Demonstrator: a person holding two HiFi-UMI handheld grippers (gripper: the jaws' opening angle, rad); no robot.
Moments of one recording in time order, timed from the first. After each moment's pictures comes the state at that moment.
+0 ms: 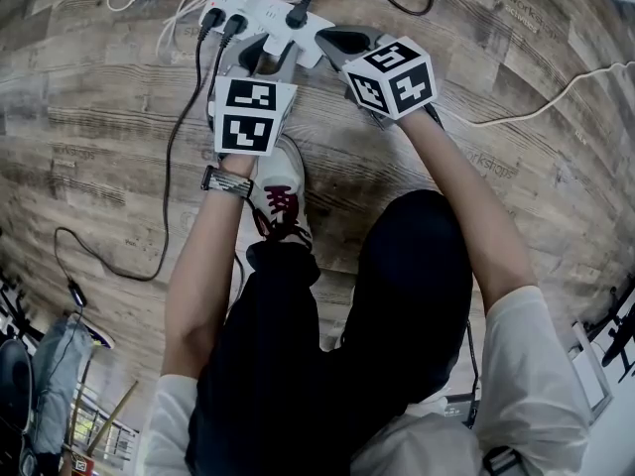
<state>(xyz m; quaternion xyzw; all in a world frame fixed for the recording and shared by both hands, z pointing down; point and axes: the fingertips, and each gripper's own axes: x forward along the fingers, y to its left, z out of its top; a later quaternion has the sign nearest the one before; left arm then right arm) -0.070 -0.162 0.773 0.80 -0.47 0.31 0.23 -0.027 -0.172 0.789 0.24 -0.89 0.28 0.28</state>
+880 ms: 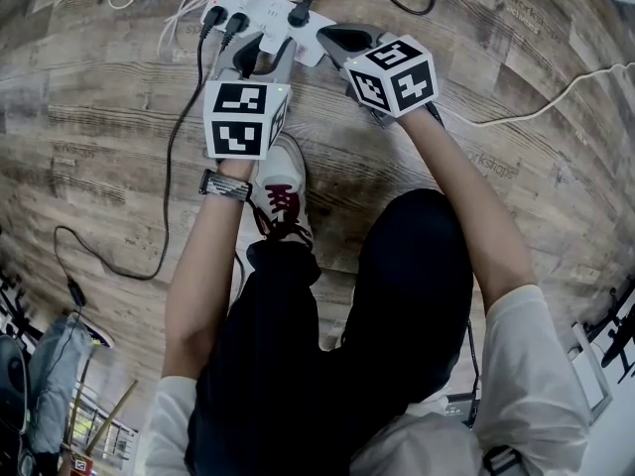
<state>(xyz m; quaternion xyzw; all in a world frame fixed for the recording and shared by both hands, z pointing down) -0.076 -0.162 0.759 0.79 -0.49 0.26 0.25 -0.027 -0.174 0.789 0.25 -0.89 0.28 0.27</state>
